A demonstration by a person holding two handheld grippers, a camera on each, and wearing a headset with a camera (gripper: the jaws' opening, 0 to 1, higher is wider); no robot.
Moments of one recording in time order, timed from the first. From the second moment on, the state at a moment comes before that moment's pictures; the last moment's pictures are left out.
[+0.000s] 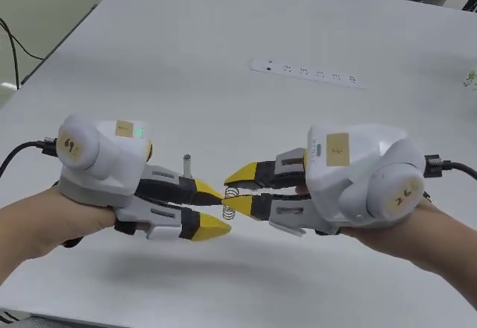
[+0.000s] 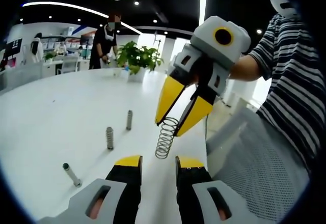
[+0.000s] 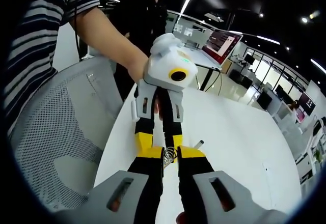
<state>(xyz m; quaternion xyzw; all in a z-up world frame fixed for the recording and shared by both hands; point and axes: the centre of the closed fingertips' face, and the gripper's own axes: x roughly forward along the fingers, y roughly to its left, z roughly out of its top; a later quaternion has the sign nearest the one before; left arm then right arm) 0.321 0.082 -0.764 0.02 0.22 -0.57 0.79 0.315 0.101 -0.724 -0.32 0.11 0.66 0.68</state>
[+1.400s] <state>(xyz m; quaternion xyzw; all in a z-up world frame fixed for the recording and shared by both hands) 0.332 0.173 -0.768 -0.02 0.21 -0.46 0.86 0.345 0.091 -0.737 -0.34 0.12 0.61 0.71</state>
